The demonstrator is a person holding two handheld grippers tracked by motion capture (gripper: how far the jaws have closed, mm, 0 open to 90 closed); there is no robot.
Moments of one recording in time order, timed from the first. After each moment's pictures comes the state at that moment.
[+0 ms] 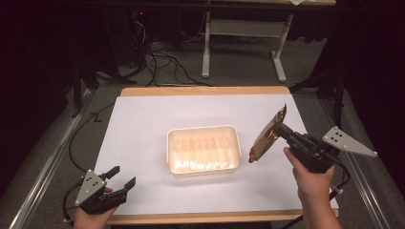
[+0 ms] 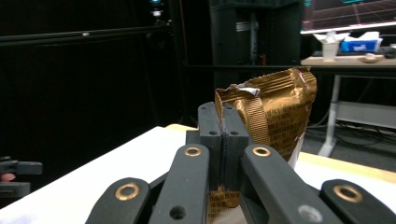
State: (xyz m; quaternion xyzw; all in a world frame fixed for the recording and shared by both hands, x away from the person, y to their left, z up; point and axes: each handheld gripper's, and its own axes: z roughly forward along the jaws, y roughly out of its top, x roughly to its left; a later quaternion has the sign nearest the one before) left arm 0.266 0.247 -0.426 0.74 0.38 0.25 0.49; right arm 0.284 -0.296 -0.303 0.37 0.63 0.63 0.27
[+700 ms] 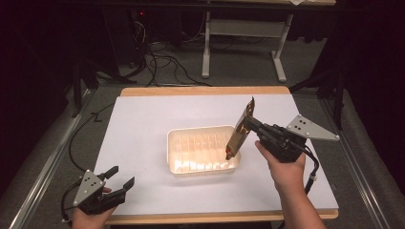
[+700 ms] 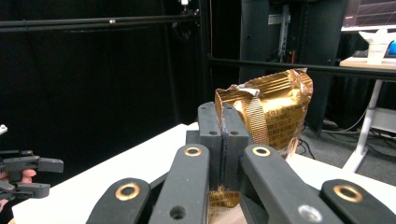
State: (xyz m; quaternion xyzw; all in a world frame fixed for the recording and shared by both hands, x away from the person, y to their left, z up) left arm 0.266 0.250 -0.424 0.74 0.38 0.25 0.49; right arm 0.309 -0.237 -0.292 0.34 0.66 0.62 0.25
